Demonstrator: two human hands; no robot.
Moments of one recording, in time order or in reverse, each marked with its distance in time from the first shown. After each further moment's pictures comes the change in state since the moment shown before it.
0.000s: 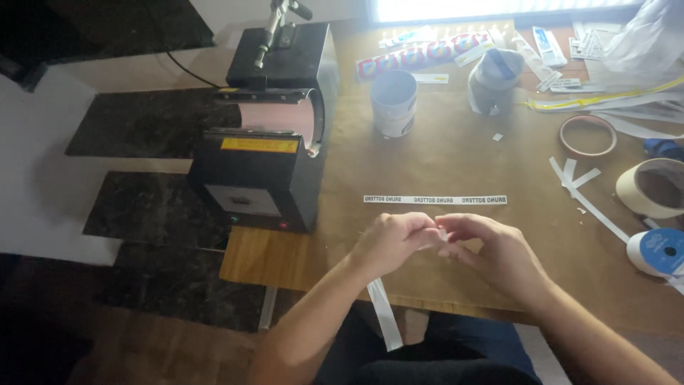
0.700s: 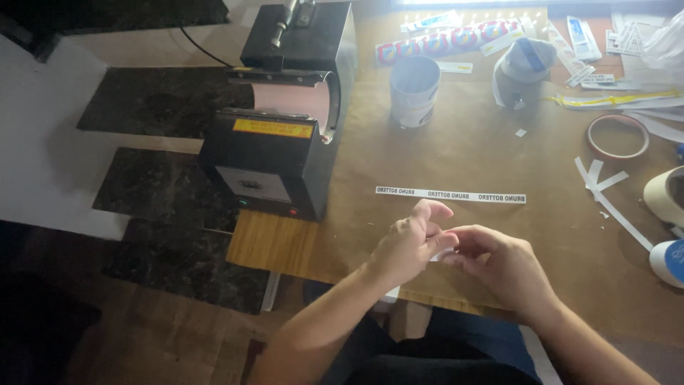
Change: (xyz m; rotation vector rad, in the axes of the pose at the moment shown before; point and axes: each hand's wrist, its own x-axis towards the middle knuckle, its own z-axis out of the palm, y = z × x) left_hand -0.006 -0.013 0.032 -0.222 0.139 -0.038; right_hand -0.010 -0.008 0.017 0.005 -0.034 0.231
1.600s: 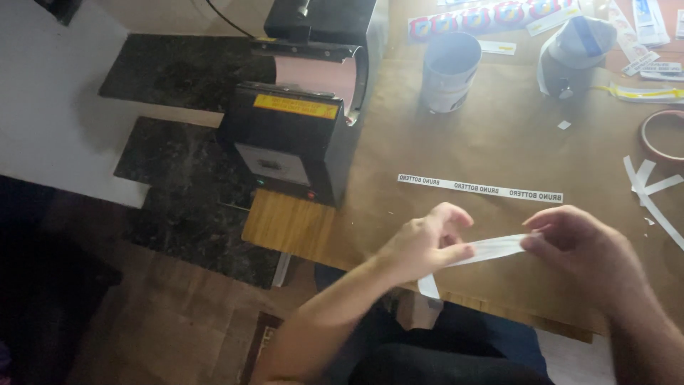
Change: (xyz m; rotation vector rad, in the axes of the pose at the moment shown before) left_hand -0.011 -0.002 -0.016 -0.001 -0.142 -0.044; right_hand 0.014 0.040 -0.044 -0.010 0.055 0.246
